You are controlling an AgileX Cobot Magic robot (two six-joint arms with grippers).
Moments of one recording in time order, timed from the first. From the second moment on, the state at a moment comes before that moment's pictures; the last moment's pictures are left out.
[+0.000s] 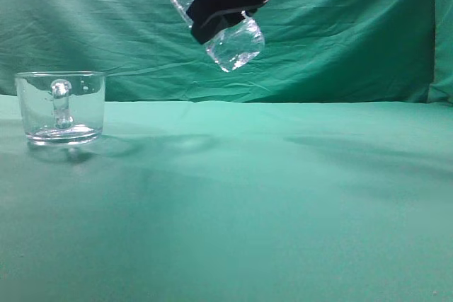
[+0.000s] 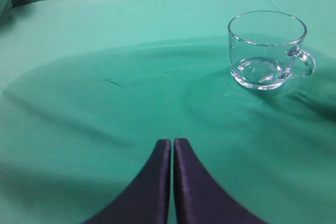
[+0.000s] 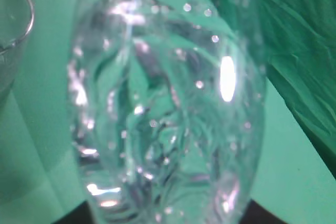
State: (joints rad) left arm 0.04 -0.01 0.02 -0.15 0.35 0.22; right arm 0.64 1.93 -1.29 -0.23 -0.01 -0.35
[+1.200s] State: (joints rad) left arm 0.04 -0.01 0.02 -0.15 0.35 0.22; right arm 0.68 2.21 -1.64 -0.28 -0.08 -0.83
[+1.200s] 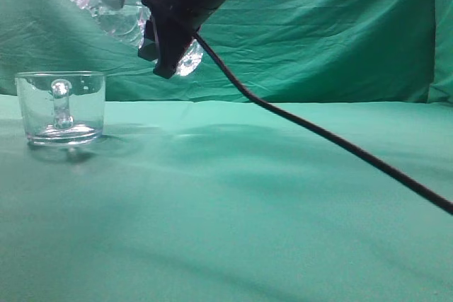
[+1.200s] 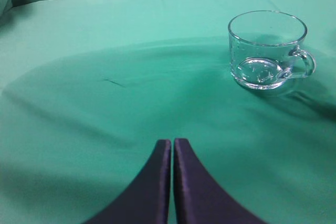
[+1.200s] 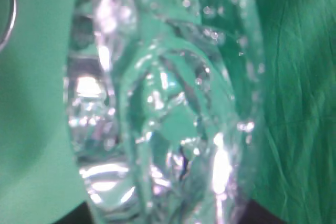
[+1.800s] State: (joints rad) left arm 0.04 -0.01 0.02 -0.15 0.35 0.22; right arm 0.68 2.21 -1.64 -0.28 -0.09 -0.97
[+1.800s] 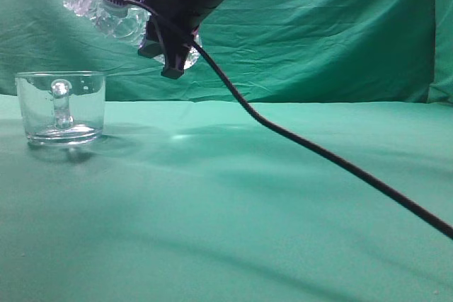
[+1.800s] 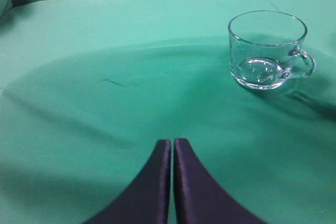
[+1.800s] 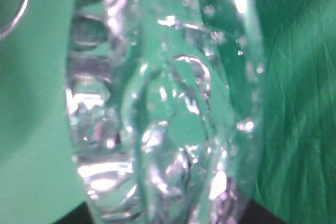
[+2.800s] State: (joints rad) left arm 0.04 -0.01 0.02 -0.15 0.35 0.22; right arm 0.64 2.21 -1.64 -0.28 -0.11 -1.06
